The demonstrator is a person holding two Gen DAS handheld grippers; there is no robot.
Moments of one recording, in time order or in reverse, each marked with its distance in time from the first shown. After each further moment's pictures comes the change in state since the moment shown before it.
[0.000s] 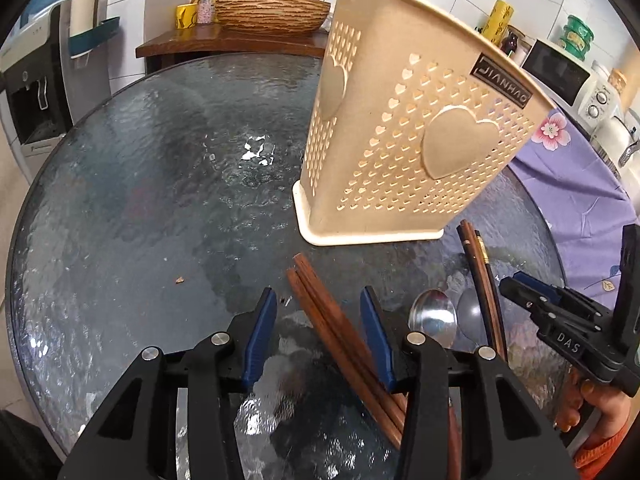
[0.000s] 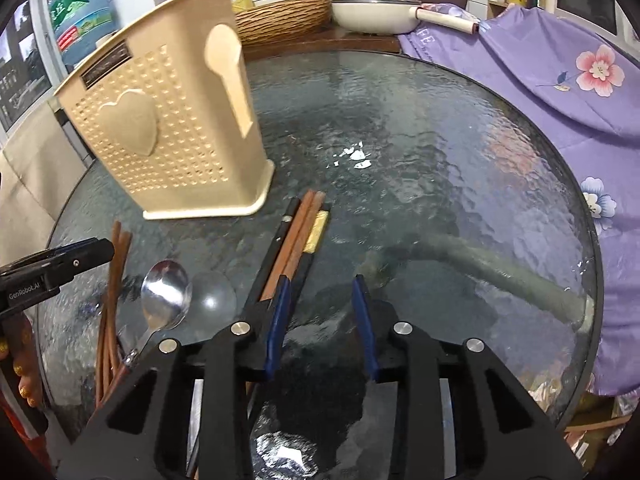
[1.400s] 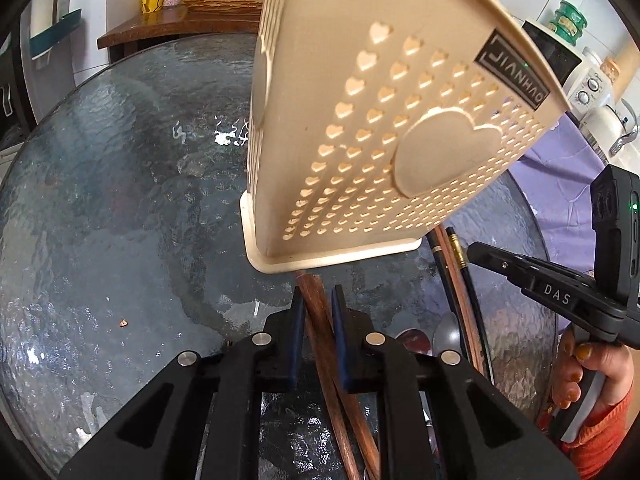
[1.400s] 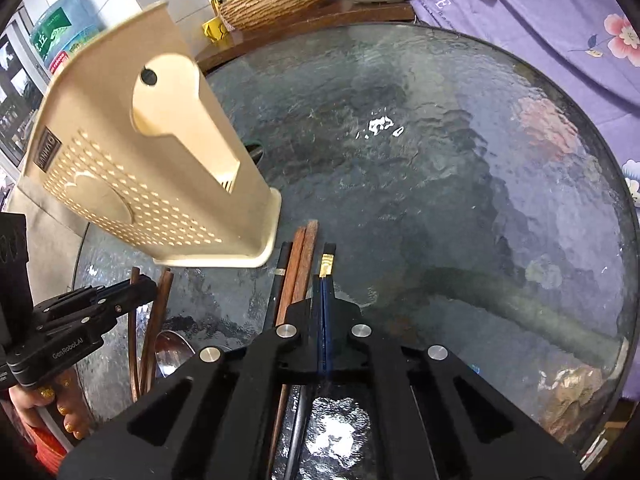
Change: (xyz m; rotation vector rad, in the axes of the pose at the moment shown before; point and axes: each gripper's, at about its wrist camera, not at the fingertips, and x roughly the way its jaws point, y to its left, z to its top) left arm 0.020 -0.011 0.028 0.038 0.089 -0.085; right arm 0.045 -0.022 0.066 0.076 0.108 0.136
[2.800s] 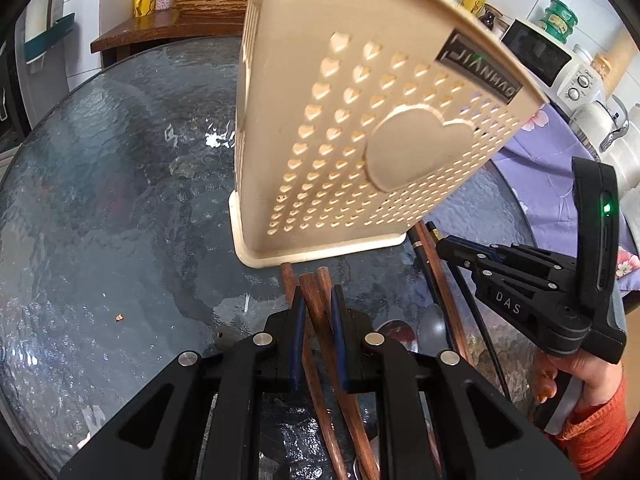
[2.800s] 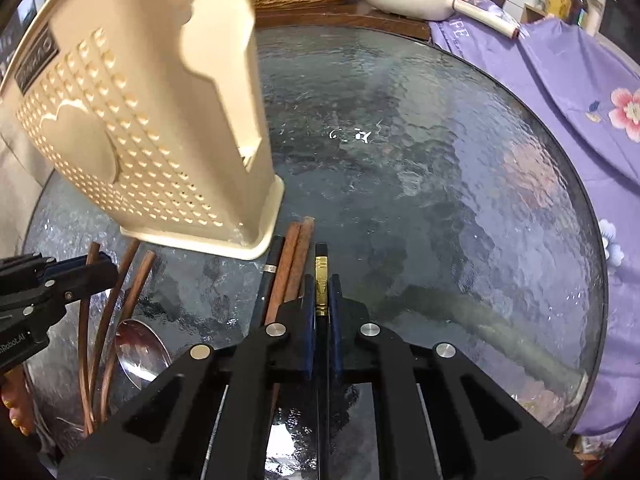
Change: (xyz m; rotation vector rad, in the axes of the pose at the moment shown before) left arm -0.010 -0.011 -0.004 0.018 -0.008 -0.026; right arm 0.013 0.039 -0.018 -0.157 -0.003 -0.158
